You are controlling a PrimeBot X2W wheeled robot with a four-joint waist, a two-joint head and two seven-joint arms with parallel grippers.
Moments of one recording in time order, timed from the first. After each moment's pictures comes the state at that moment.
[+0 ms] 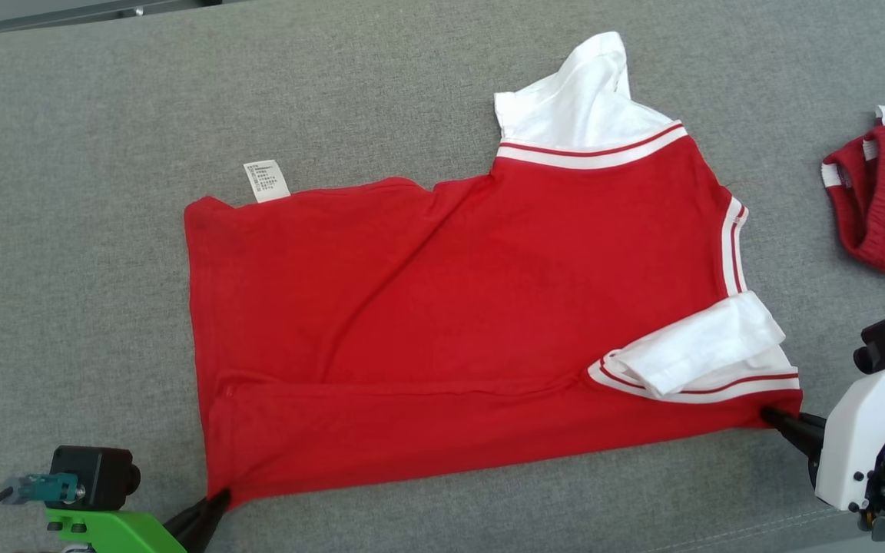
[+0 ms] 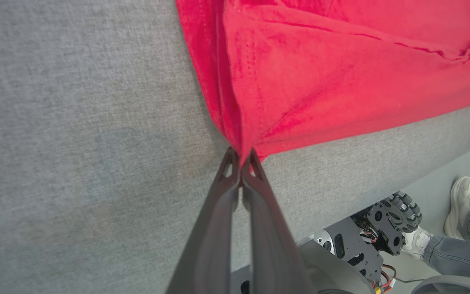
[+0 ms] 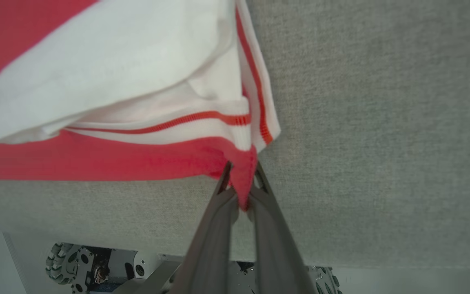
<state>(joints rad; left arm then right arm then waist) -0.10 0.99 -0.81 -0.40 -1.25 0.42 0.18 0.00 -0.35 -0.08 -0.11 0.66 0.13 0.89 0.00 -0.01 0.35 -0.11</state>
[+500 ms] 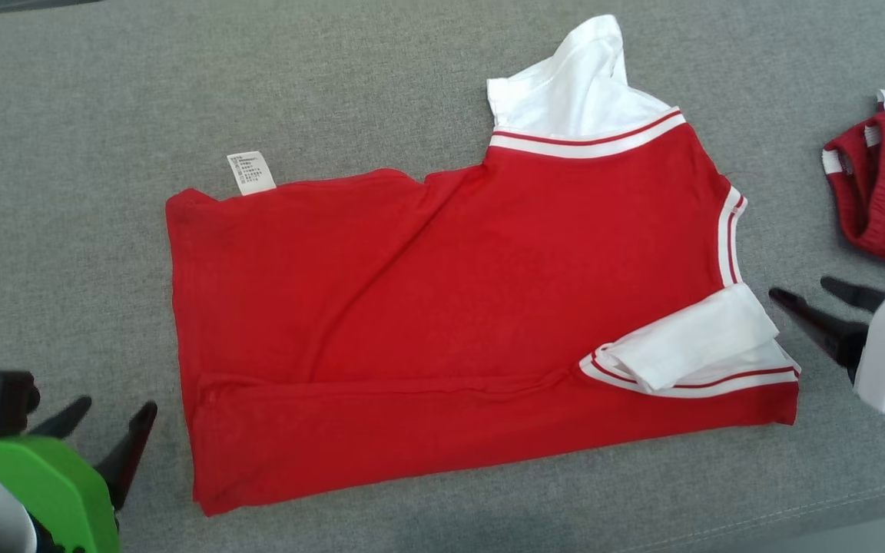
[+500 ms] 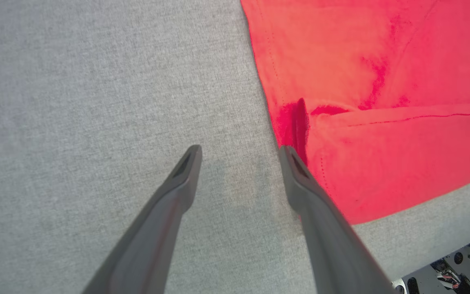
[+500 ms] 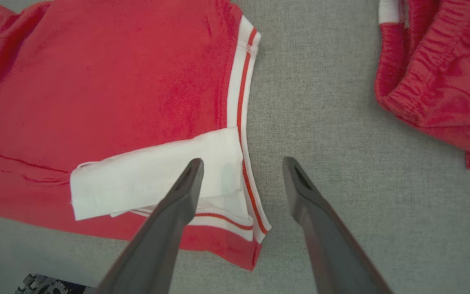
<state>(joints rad) -0.15 1.14 -0.73 -0.44 -1.19 0.48 0.19 -0.13 -0.46 -0.08 -0.22 0.69 0.13 0.90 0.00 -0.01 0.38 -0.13</state>
